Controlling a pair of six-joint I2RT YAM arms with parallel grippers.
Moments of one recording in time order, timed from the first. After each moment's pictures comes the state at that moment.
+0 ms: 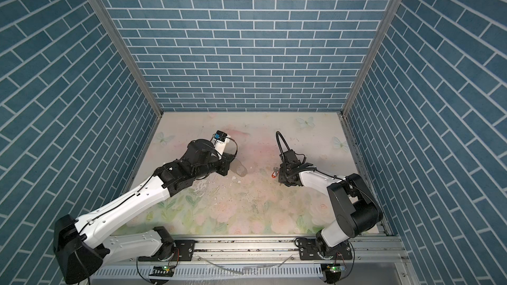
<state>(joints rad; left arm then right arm) -0.75 1.18 1.00 -0.38 0.00 -0.31 0.52 1.55 0.74 -0.30 0.05 0.53</state>
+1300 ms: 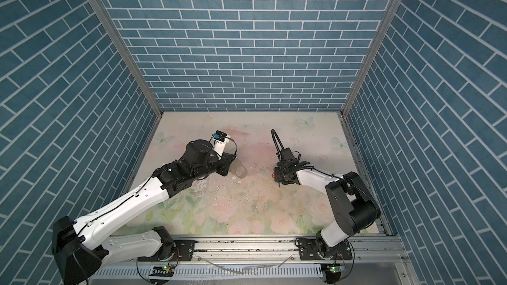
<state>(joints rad) -0.75 1.16 0.99 -0.36 0.02 -0.32 0.56 1.56 0.78 -0.31 -0.01 0.44</state>
